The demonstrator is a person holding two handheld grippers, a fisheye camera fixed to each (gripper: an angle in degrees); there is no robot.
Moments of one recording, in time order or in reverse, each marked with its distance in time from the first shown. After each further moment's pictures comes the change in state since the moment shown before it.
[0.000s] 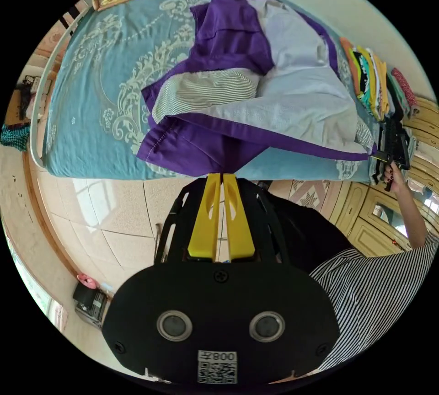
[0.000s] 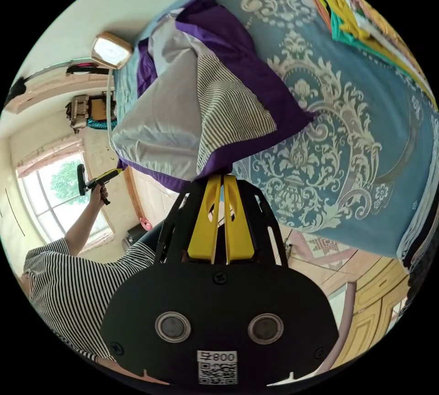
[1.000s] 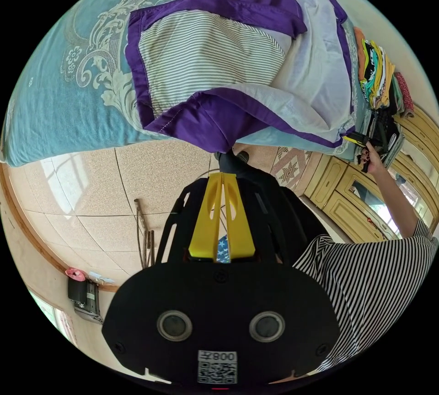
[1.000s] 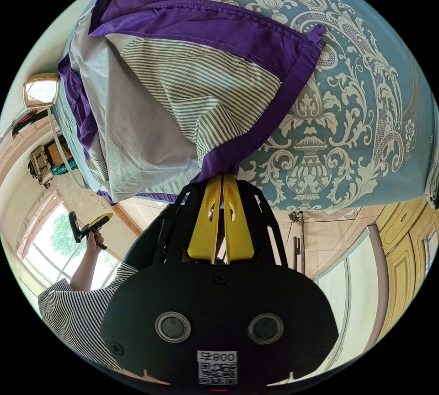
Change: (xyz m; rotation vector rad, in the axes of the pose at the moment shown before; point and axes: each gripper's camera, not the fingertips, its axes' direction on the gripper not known) left arm -0.106 -0.126 -0.022 -0.165 0.218 0.036; right arm 0.092 -0.057 -0.011 -0.041 0.107 0.326
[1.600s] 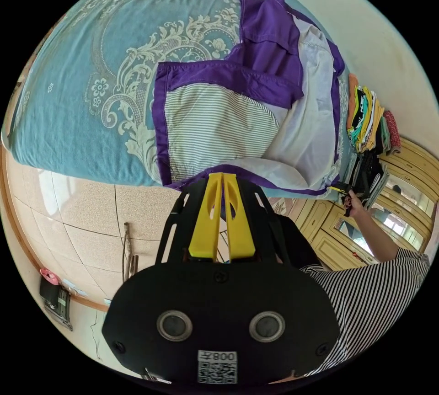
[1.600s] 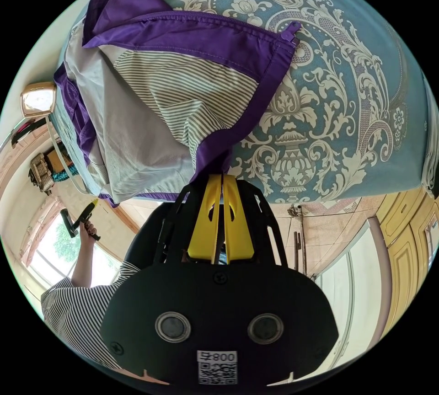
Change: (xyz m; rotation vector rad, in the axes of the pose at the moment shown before) left arm -0.037 -0.048 -0.054 0.261 0.067 -0.118; right arm 0.070 0.002 -0.049 -0.006 -0.012 0.040
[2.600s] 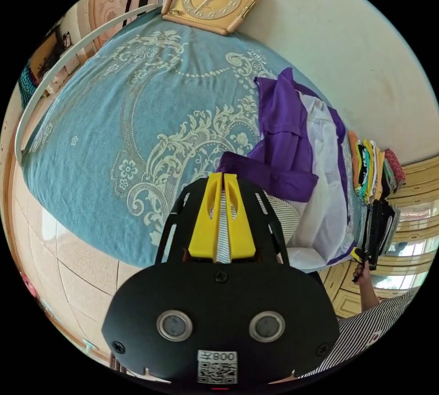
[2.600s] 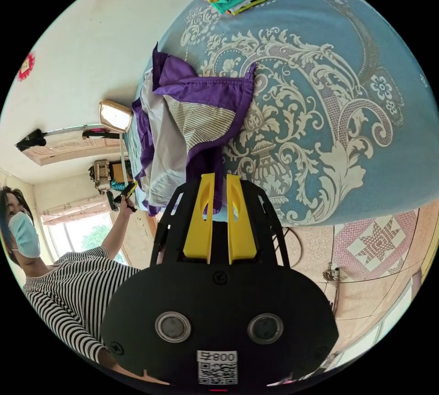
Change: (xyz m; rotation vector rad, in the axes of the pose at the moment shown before) left arm -0.042 0.003 0.013 0.524 -0.025 0.028; right arm 0.161 0.114 -0.046 0.452 -0.418 -0.175
